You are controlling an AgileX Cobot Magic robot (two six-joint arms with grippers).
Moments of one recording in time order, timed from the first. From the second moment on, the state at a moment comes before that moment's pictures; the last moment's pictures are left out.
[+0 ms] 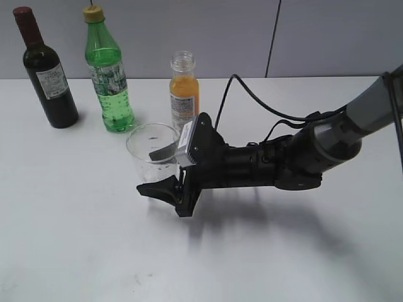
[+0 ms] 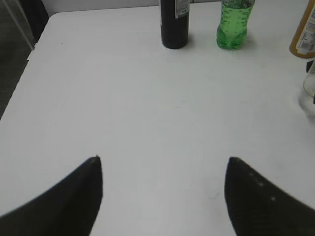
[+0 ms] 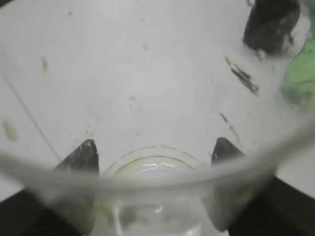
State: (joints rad) left arm -0.04 0.00 -0.49 -0.04 1.09 0.11; right arm 0.54 2.29 -1.07 -1.03 -1.03 0.26
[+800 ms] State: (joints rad) left arm -0.04 0.00 -0.49 -0.04 1.09 0.11; right arm 0.54 2.28 -1.09 -1.31 -0.86 0.36
